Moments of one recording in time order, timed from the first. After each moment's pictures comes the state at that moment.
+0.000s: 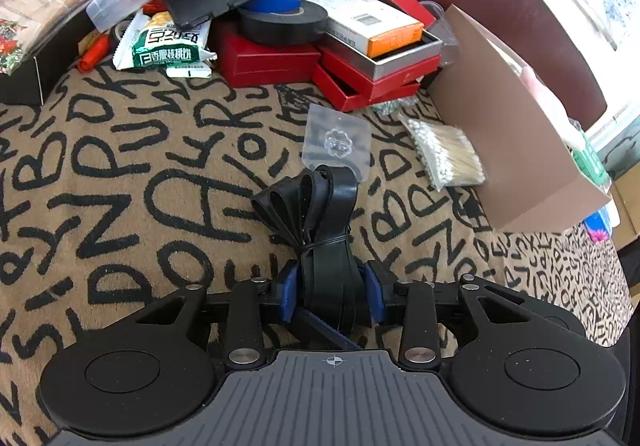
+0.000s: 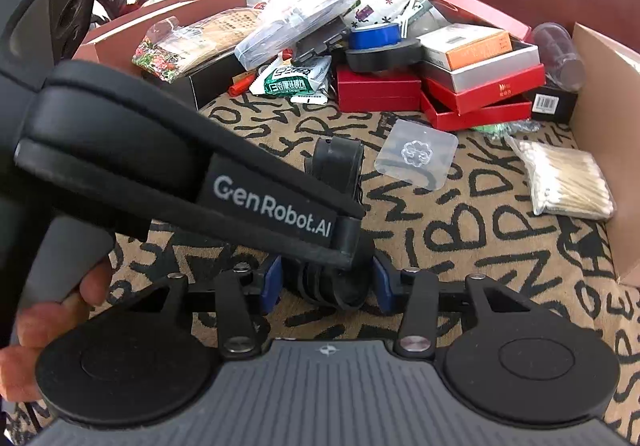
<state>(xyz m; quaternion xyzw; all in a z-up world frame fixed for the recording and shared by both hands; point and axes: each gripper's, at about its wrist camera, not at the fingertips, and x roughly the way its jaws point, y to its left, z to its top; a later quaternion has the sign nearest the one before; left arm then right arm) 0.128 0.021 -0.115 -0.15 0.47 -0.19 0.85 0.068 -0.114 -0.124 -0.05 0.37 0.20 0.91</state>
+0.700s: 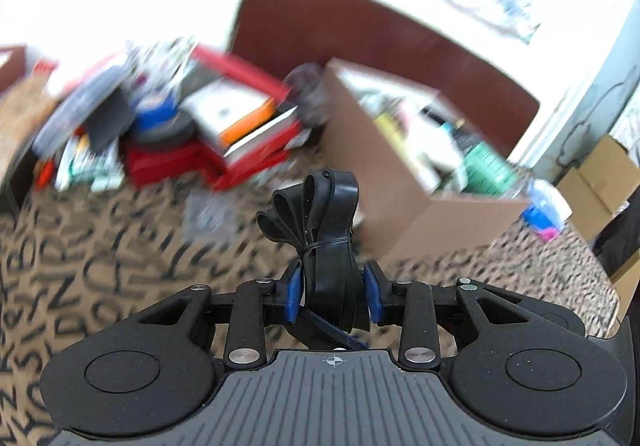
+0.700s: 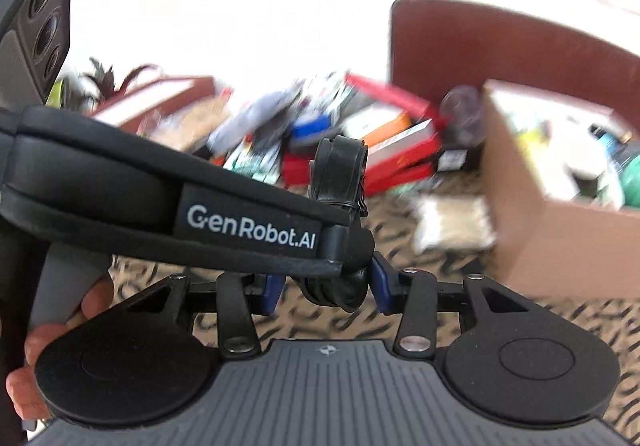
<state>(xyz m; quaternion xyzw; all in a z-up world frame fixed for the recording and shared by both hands) 0.074 -0.058 -0.019 -0.10 0.36 -0.24 0.90 0.014 -0.191 -0.033 -0.02 0.29 0.16 0.94</state>
